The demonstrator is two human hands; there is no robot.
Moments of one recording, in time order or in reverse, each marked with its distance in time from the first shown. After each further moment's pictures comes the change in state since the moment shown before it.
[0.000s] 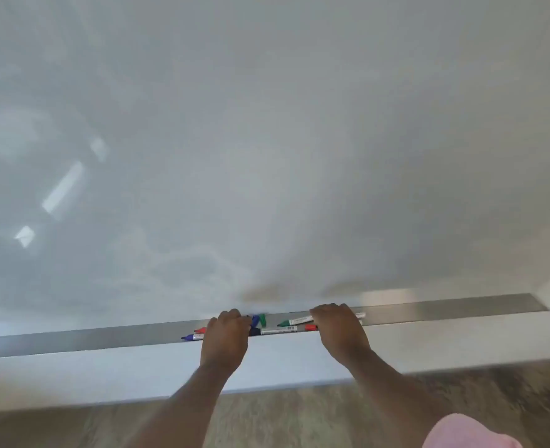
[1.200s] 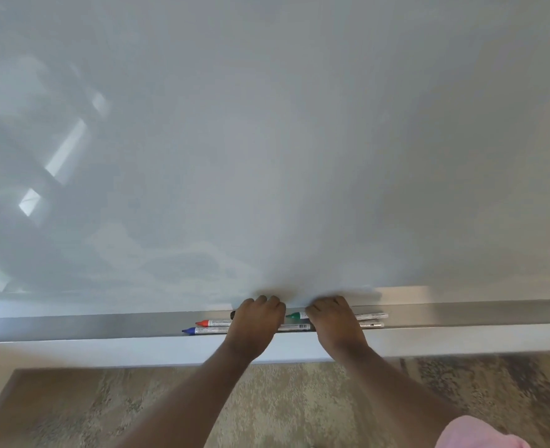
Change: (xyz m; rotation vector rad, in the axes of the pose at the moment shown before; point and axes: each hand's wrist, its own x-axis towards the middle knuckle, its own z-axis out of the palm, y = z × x) left_hand 0.057 0.018 0.029 0.194 0.059 0.398; right_hand 0.048 -0.010 0.045 0.014 -0.094 -0.128
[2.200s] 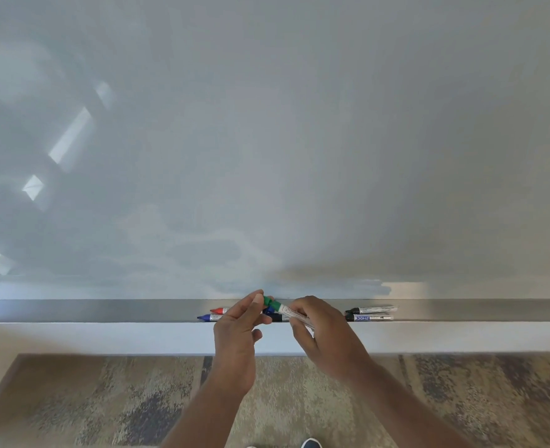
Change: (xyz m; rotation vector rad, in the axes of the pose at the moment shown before) left_hand -0.072 0.005 -0.059 -2.056 0.343 -1.123; right_hand -0.036 -0.083 -0.090 0.706 0.144 0.001
